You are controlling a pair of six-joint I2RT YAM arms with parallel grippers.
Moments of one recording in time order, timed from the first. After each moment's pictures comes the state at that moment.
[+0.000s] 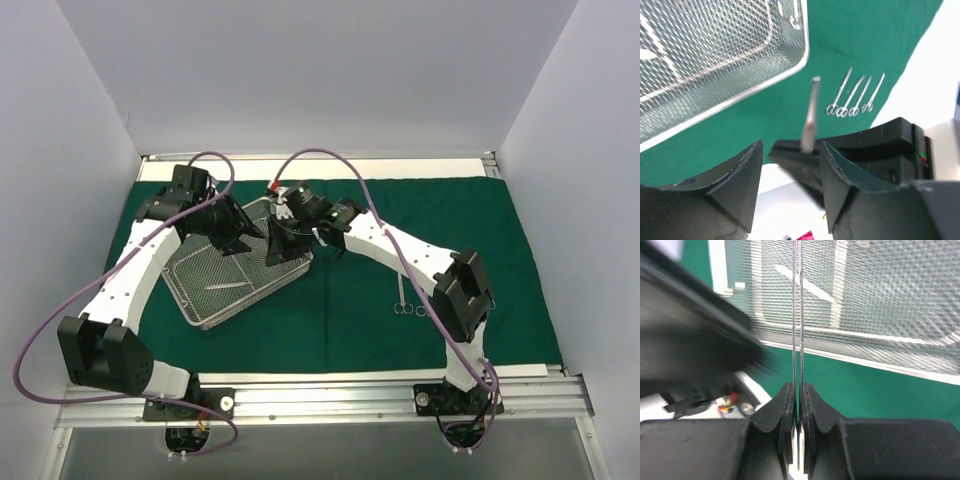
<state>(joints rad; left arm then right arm) -0.22 1.41 1.35 -0.91 0.39 -0.86 0.86 1.90 1.70 -0.59 -0.33 0.52</state>
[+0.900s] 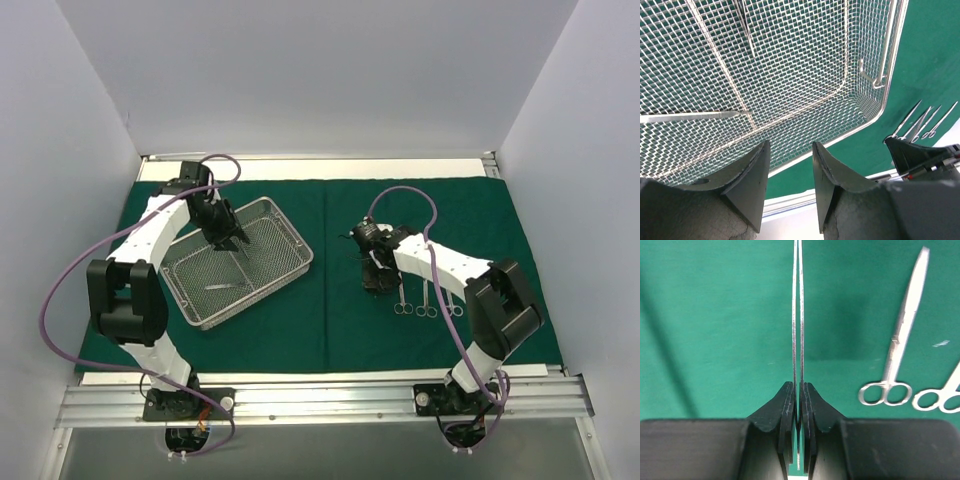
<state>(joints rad) -0.11 1.72 1.43 -0.92 0.31 -0.60 0.62 1.65 1.07 -0.72 0.15 0.62</state>
